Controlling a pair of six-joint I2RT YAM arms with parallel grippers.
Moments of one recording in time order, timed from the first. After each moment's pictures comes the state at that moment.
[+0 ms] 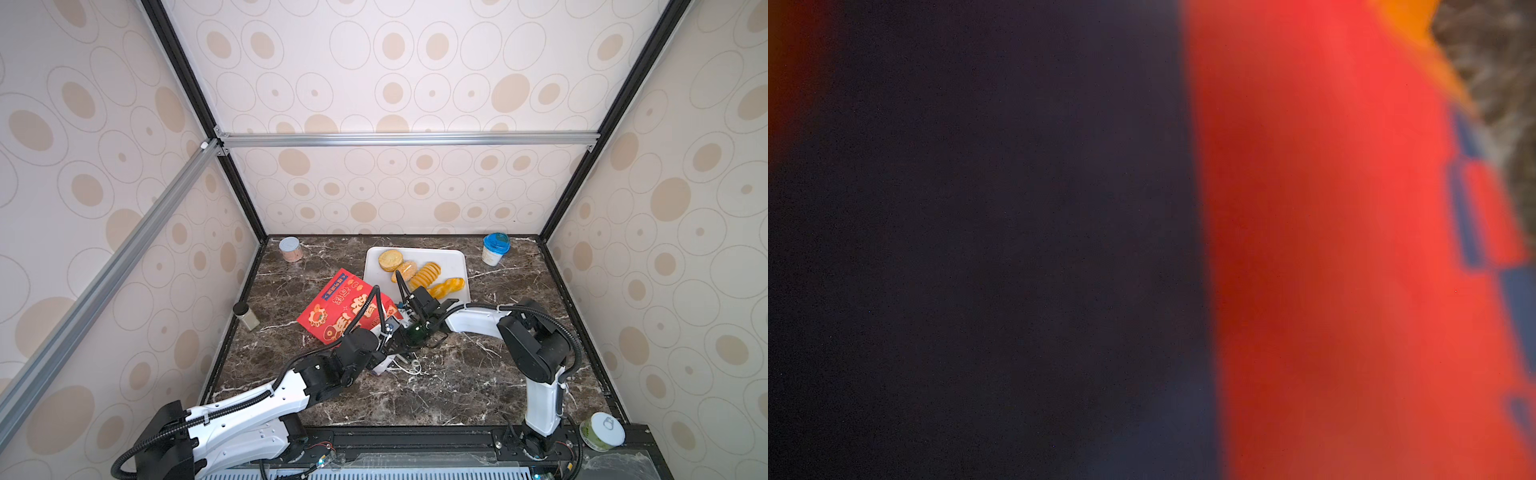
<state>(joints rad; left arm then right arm) -0.97 0.97 0.57 -0.16 -0.45 0.22 0.73 1.96 1.17 -0.34 -0.71 0.44</state>
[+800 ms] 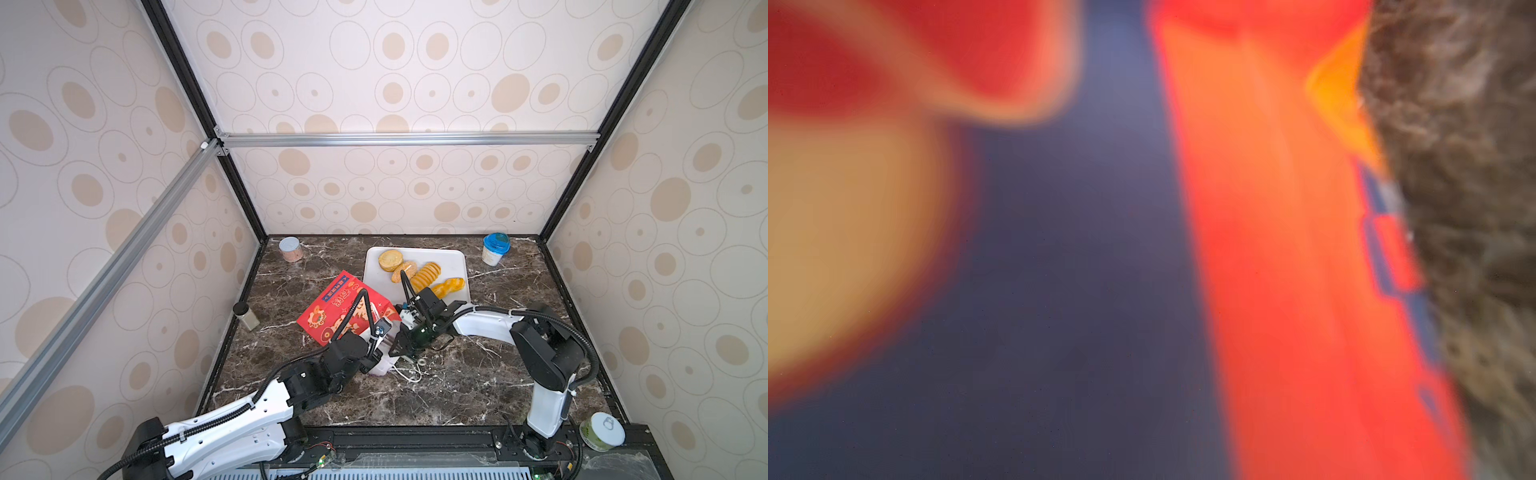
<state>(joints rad) -0.99 0.87 0.56 -0.21 -0.49 0.20 0.72 1.84 1.09 -0.37 -0.70 0.42</state>
